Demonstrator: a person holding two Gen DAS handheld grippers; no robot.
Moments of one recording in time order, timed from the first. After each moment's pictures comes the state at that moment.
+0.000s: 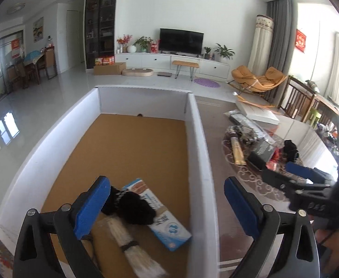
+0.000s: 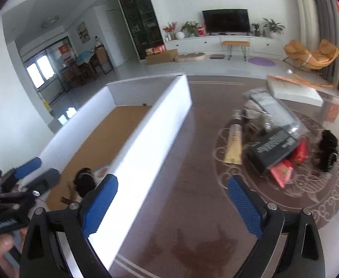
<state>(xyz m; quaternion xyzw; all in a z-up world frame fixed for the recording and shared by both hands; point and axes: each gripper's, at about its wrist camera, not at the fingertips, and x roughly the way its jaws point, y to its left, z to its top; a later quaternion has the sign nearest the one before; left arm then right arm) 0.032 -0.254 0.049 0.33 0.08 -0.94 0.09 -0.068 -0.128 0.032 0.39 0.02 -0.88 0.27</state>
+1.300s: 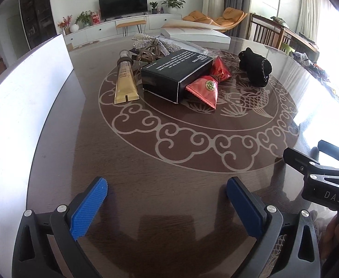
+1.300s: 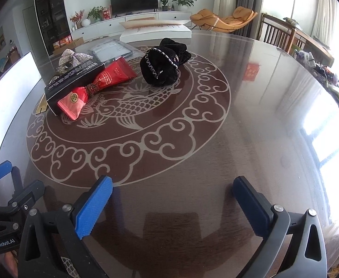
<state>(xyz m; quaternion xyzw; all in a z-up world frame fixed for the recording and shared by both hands) -0.081 -0.067 -0.085 0.46 -0.01 -0.89 -0.01 -0.121 0.072 -0.072 0.46 0.02 -0.89 0.03</state>
